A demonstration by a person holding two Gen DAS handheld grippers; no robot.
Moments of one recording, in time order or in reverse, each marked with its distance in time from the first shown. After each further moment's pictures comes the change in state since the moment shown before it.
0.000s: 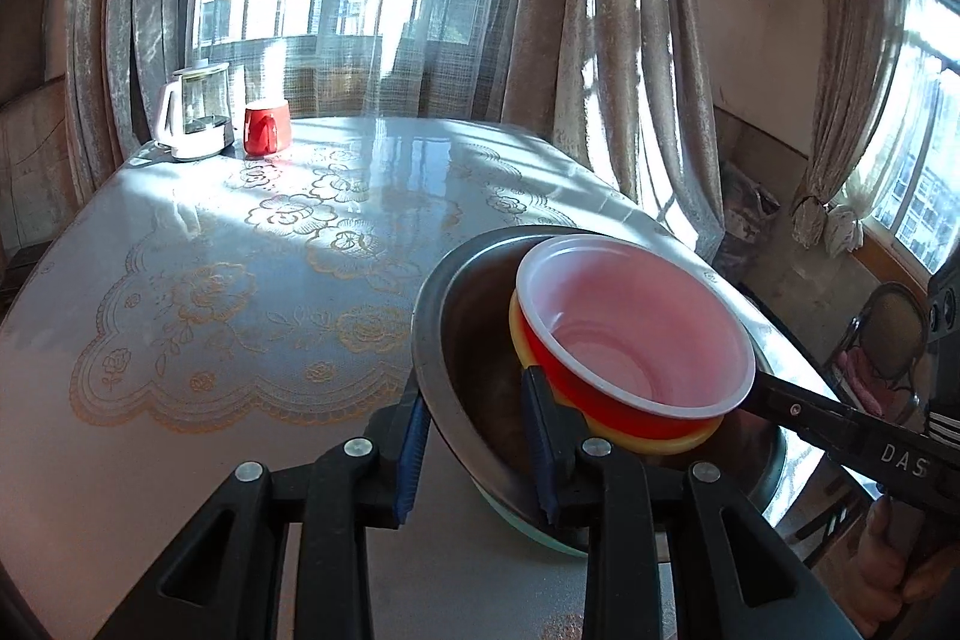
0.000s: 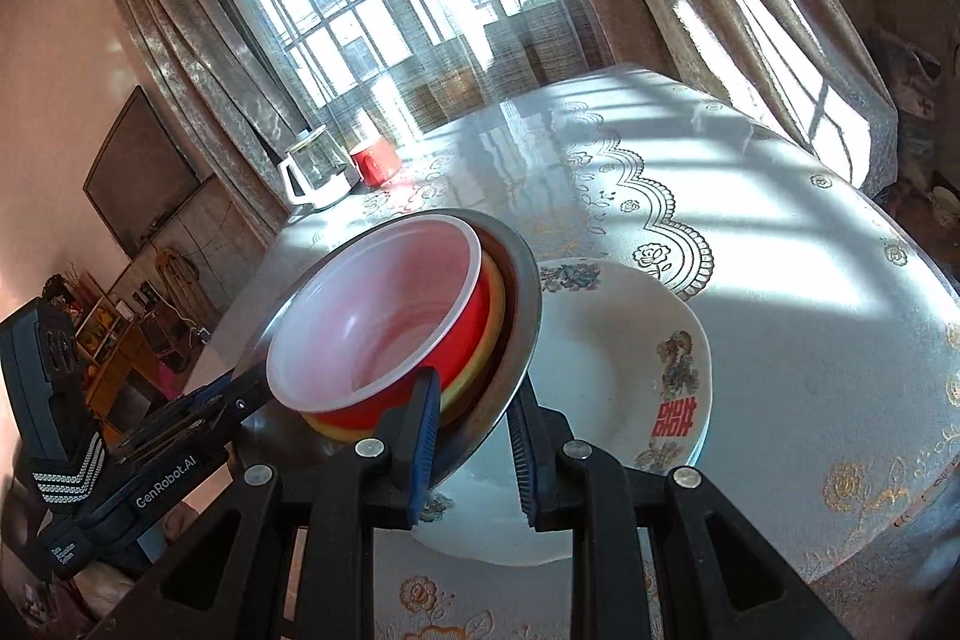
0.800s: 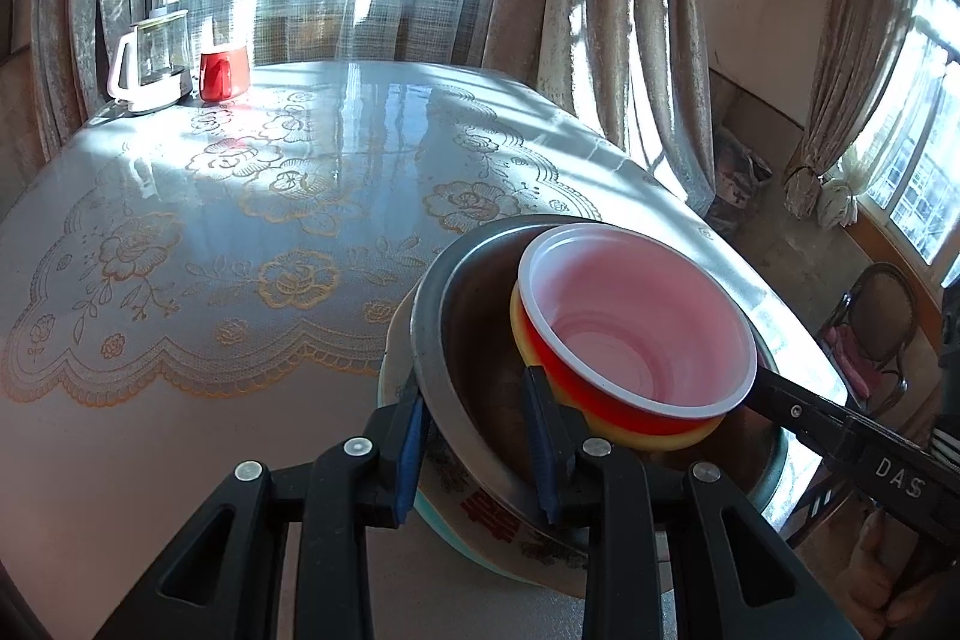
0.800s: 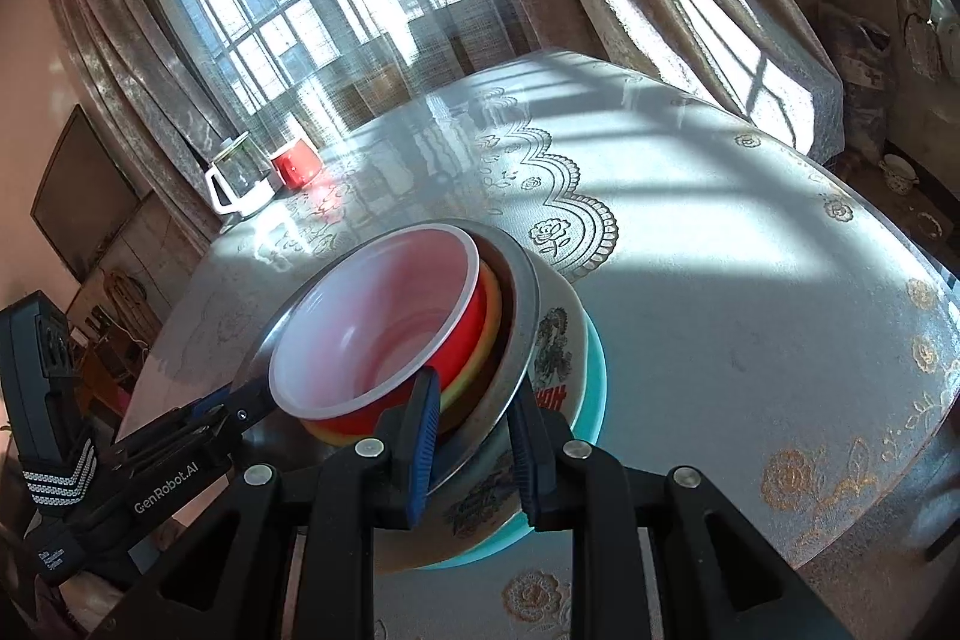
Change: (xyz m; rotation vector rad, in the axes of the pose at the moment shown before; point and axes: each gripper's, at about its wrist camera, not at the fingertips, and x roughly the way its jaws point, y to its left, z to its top) left arm 0.053 -0.024 -0.015 -0.012 0.111 -0.039; right arm 0.013 -0.042 -0.011 0.055 0.008 -0.118
